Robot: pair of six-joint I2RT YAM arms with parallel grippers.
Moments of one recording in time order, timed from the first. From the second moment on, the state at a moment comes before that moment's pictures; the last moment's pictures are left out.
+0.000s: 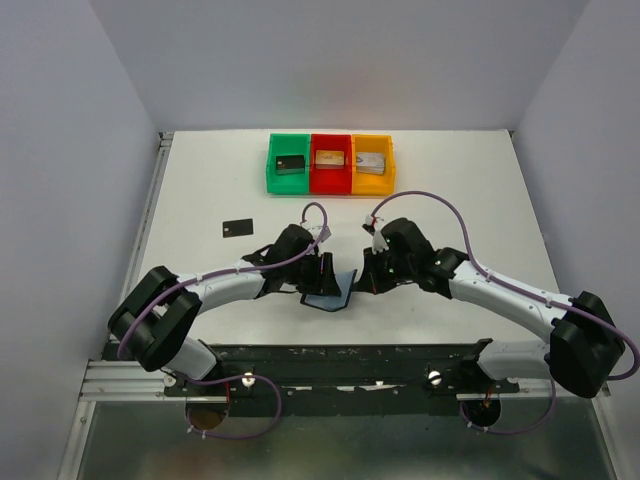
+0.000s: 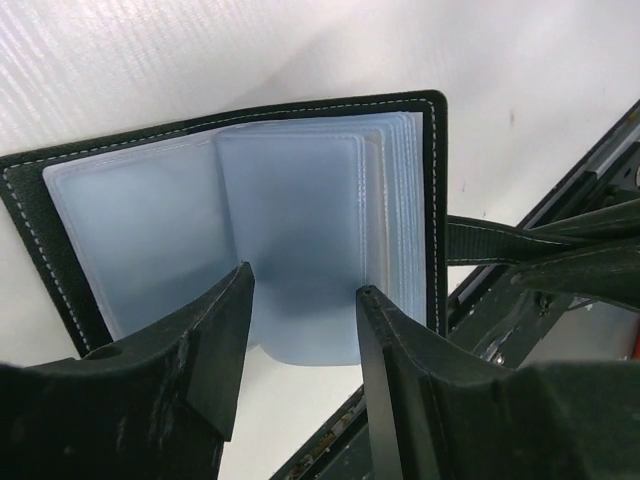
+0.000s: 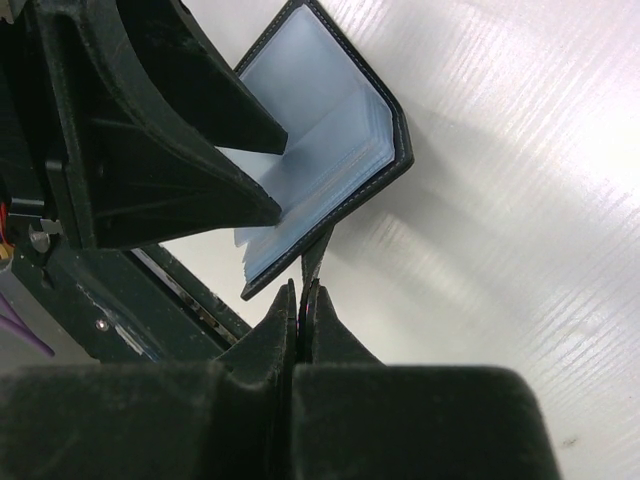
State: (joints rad) left arm -0.72 1.47 0.68 -0.01 0.38 -0.60; right arm 0.75 1.26 0.78 -0.34 -0.23 0.39
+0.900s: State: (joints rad) left arm -0.72 1.23 0.65 -0.10 0.16 -0.63; right arm 0.74 1.29 0.83 -0.47 -0.22 0.10
